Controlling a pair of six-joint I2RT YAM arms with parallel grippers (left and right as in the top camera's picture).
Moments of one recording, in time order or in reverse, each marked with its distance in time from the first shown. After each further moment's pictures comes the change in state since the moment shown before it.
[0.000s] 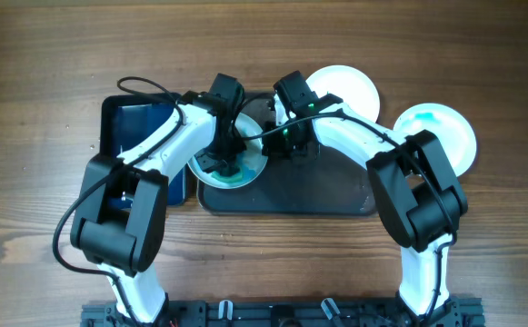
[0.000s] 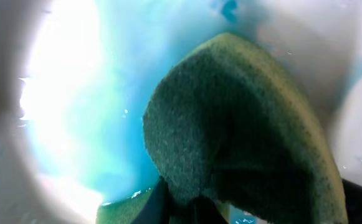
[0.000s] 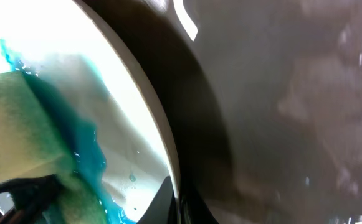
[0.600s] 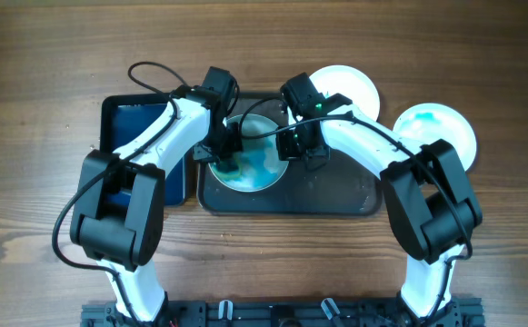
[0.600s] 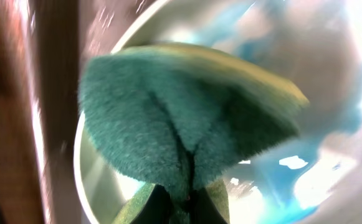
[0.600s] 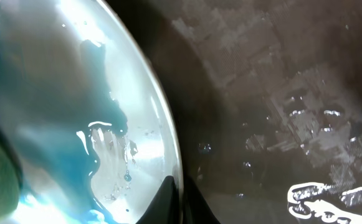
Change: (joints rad) left arm 0.036 0.020 0.034 0.031 0.094 0.369; right arm -0.007 -0.086 -0.039 -0.108 0.216 -0.134
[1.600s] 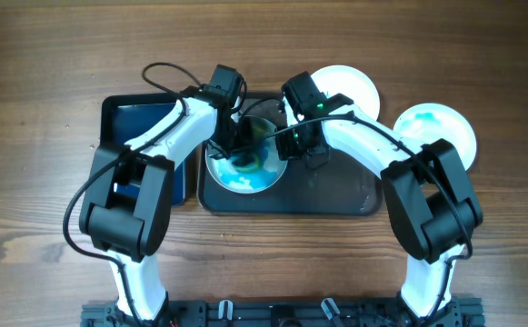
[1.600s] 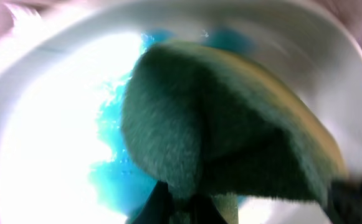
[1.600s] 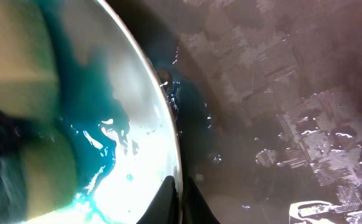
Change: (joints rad) left arm -0.015 0.061 0.019 0.103 0.087 -0.087; right arm -0.004 -0.002 -0.005 0.026 -0.019 -0.055
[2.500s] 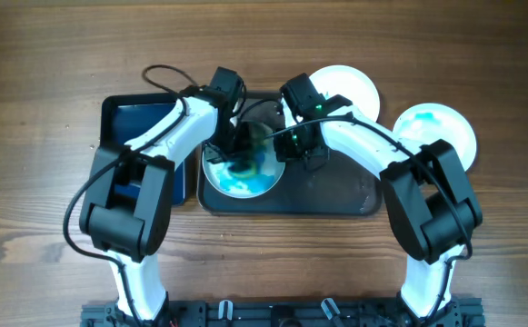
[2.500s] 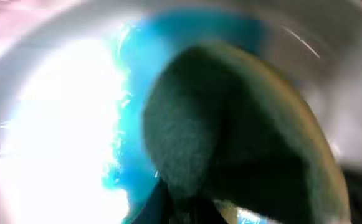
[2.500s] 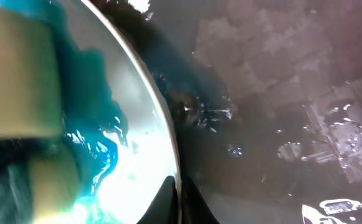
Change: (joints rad) left arm -0.003 -0.001 0.005 -0.077 -0.021 0.006; right arm 0.005 -0.001 -0.005 0.002 -0.032 0.015
